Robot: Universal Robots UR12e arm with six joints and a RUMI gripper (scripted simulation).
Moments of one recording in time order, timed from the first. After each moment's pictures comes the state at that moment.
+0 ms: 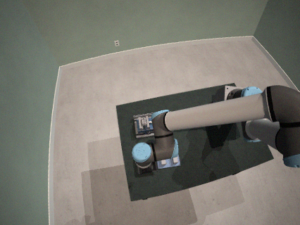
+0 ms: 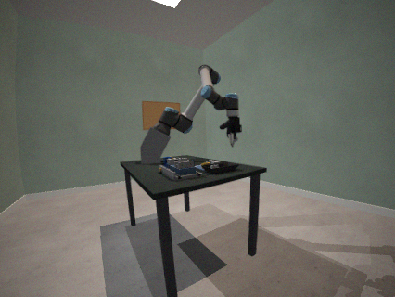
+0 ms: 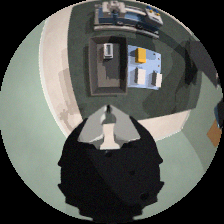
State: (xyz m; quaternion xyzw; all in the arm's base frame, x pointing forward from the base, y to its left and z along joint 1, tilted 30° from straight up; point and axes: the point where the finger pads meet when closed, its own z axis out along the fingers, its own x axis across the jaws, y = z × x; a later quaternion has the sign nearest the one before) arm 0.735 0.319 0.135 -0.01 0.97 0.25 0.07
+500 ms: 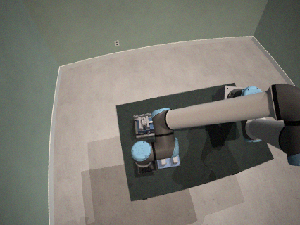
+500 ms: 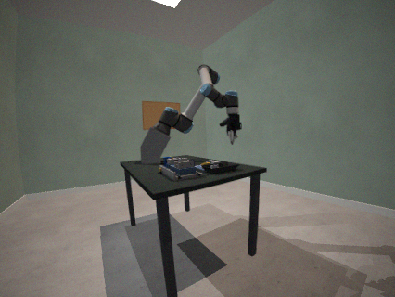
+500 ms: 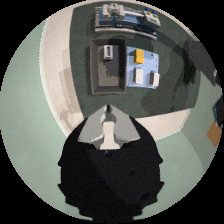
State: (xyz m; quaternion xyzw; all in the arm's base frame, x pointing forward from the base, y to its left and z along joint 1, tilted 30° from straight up) arm 0.733 0.310 0.152 -0.01 0.97 0.25 0.07
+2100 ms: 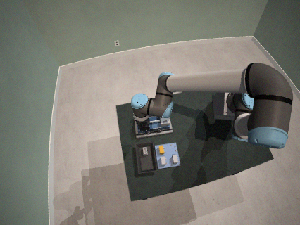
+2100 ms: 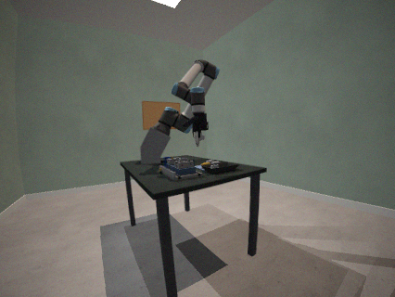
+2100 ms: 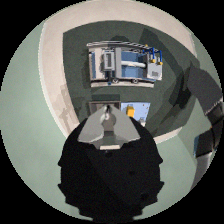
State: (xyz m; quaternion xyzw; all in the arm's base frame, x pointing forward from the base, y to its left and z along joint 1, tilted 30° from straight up) arm 0.721 0.069 0.018 -0.01 0.97 0.25 0.07
